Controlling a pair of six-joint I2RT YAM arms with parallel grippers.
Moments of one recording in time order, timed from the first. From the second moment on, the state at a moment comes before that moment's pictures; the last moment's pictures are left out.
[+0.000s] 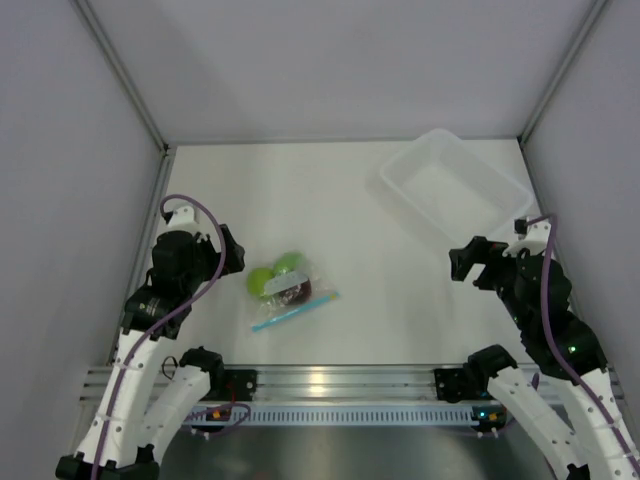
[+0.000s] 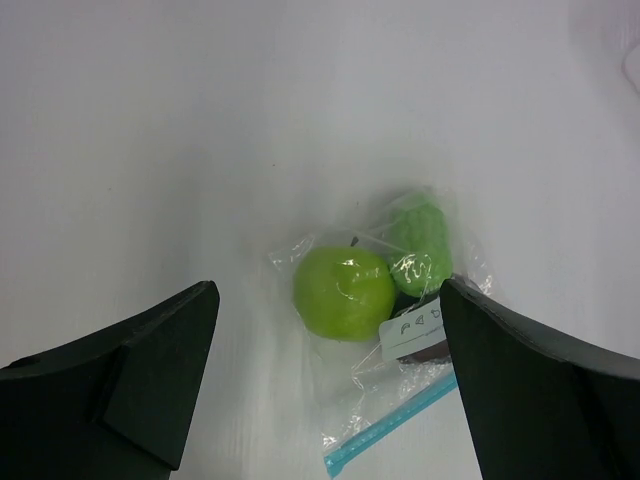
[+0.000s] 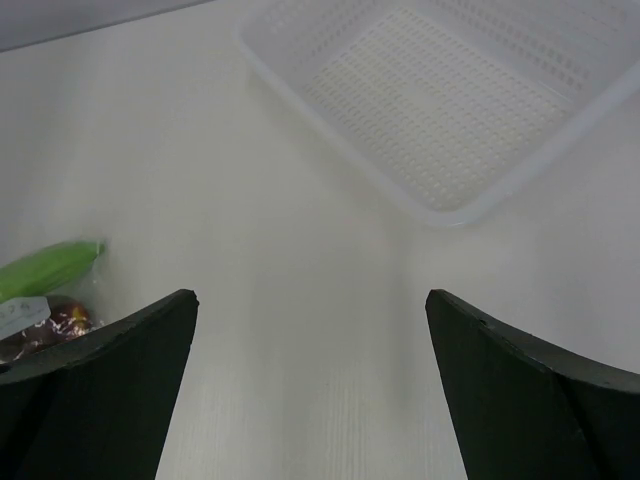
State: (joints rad) left arm -0.20 0.67 0.83 -0.69 -0.09 -0.37; right arm 0.37 0.42 0.82 -0.73 0.24 0.35
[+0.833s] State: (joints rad) left arm -0.20 0.68 0.83 -0.68 -0.03 -0.37; right arm 0.55 1.01 0.29 0.25 -0.41 0.77
